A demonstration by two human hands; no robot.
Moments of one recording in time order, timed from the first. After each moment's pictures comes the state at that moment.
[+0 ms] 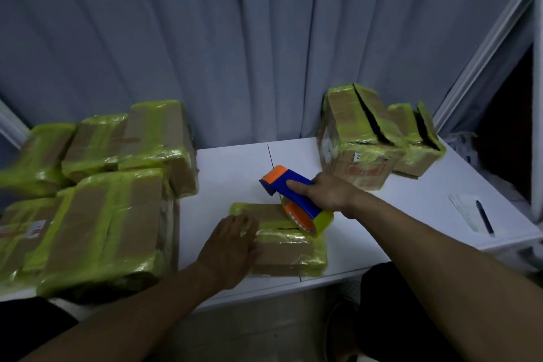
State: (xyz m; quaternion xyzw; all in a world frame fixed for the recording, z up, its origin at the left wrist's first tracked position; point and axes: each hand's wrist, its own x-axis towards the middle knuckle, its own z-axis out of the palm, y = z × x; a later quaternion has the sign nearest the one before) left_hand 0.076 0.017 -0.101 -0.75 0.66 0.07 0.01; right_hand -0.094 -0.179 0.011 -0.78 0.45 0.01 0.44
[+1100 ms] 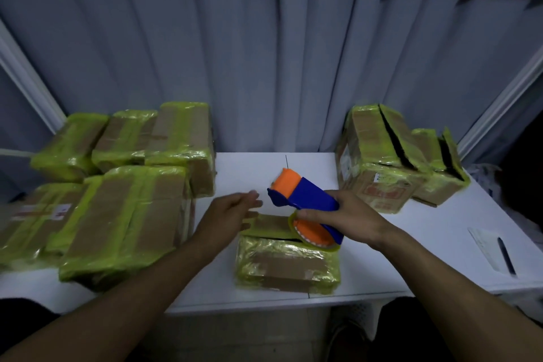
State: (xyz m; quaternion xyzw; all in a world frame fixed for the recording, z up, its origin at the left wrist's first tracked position) left_hand 0.089 0.011 -0.008 -0.70 0.28 0.37 -0.54; right_hand -0.109 -0.146 0.034 -0.79 0.33 -0.06 0.52
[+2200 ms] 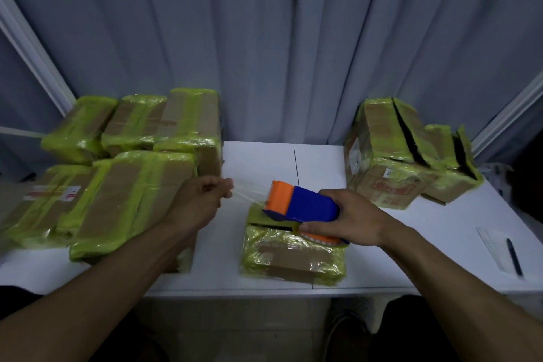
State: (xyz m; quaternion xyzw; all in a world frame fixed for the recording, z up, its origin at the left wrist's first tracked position) left_hand 0.116 0.042 0.014 -0.75 0.20 0.28 -0.57; right_hand -0.106 -0.147 0.024 -0.89 0.23 -0.02 0.40
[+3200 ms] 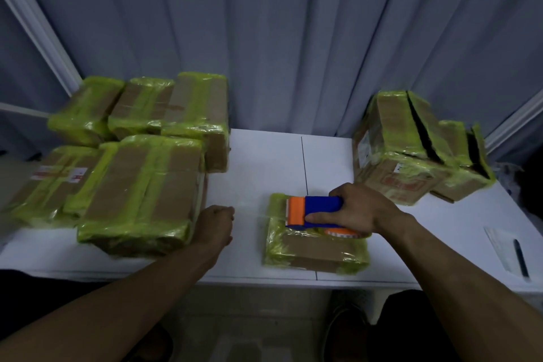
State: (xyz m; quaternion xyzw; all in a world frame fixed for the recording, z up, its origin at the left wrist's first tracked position) left_hand 0.099 0.038 -0.074 -0.75 -0.03 0.34 -0.57; right_hand -0.088 -0.171 -0.001 -0.93 0.31 0.09 0.20
